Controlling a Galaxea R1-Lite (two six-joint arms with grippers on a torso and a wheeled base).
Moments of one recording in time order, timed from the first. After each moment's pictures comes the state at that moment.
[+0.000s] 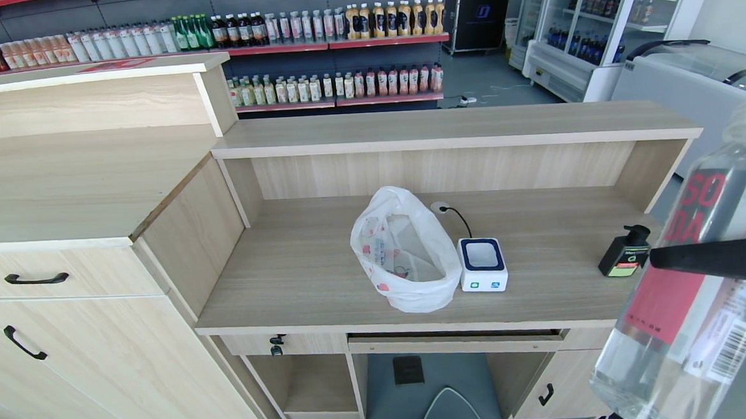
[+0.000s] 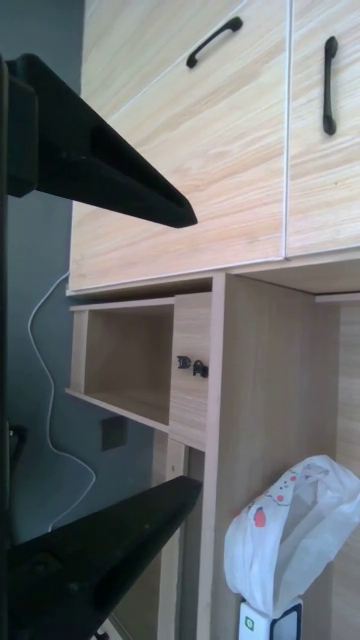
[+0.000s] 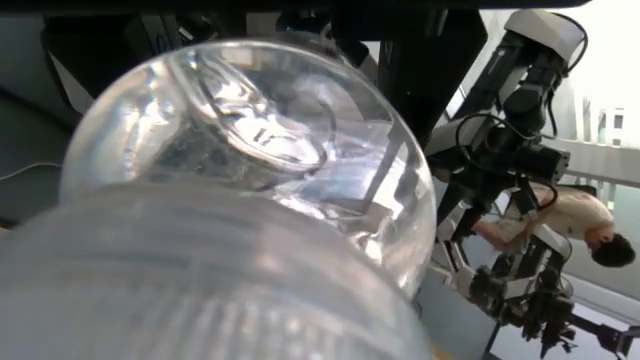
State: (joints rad) left arm 0.00 0.00 0.00 0.00 0.00 0.00; right arm 0.47 1.06 -0.95 0.20 0.51 0.42
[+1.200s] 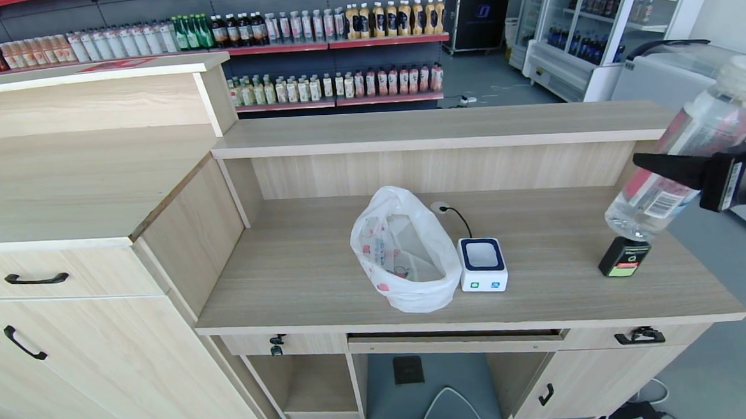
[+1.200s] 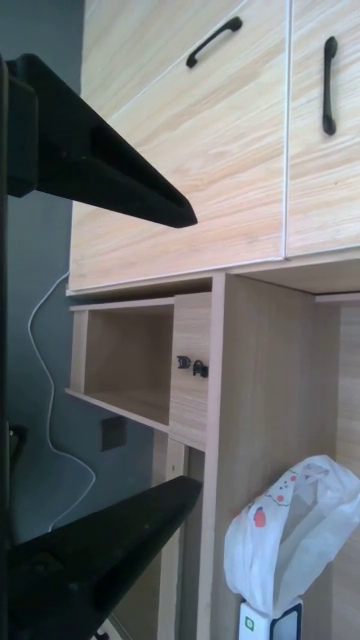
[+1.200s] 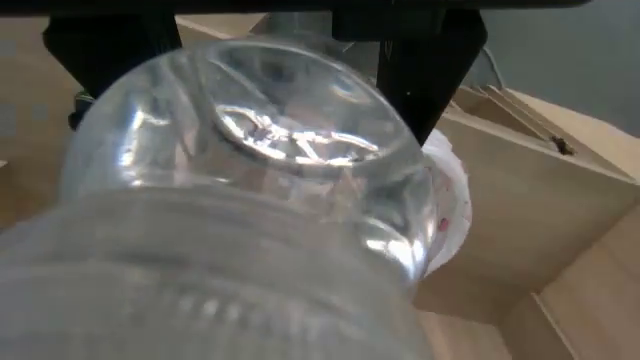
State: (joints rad) left arm 0.00 0.00 0.00 0.00 0.00 0.00; right arm 0.03 1.30 -0.83 -0.39 0.24 -0.20
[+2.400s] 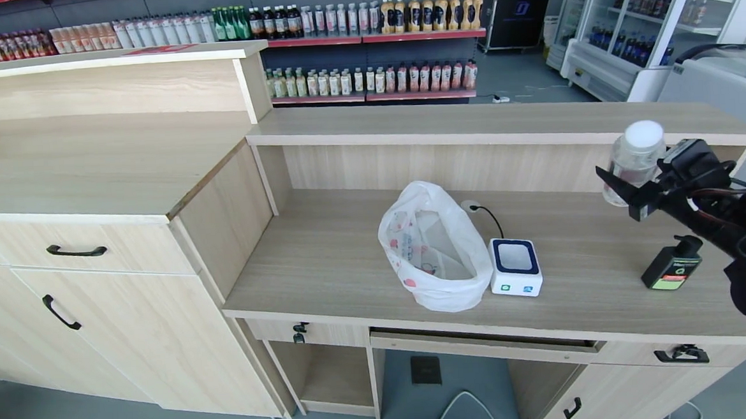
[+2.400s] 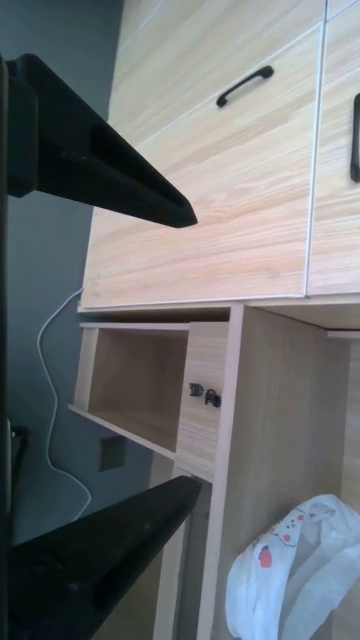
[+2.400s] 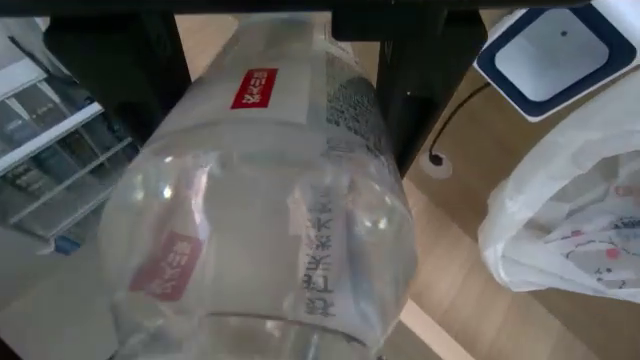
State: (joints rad) left arm 0.00 0.00 0.00 0.00 0.00 0.00; right arm -0.18 1.97 -0.74 -1.55 0.53 -0.64
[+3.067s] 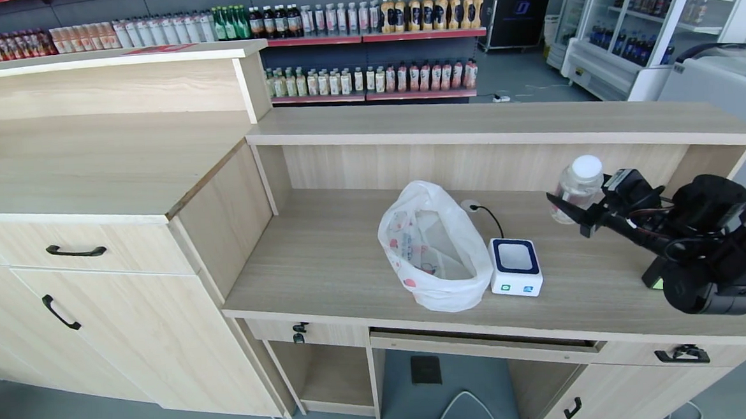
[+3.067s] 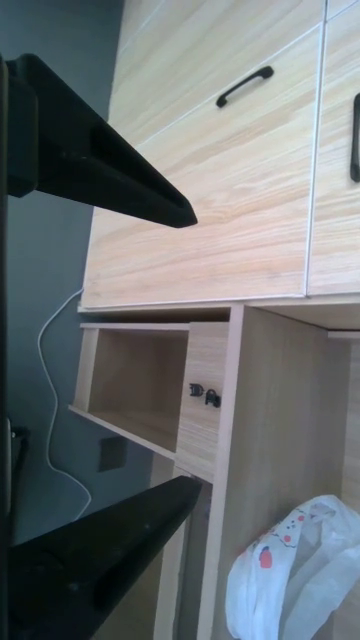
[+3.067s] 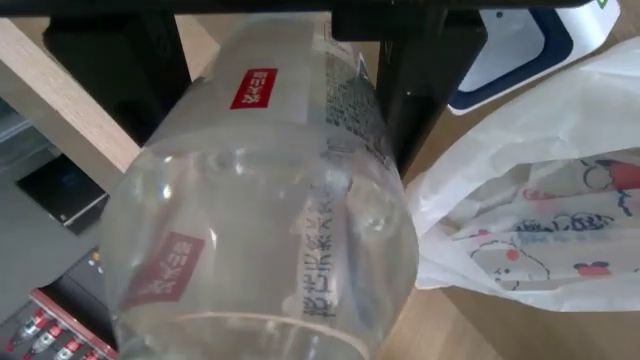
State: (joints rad) left arm 0.00 0.00 0.00 0.00 0.00 0.00; right arm -0.14 2.24 -0.96 -1.57 0.69 -0.59
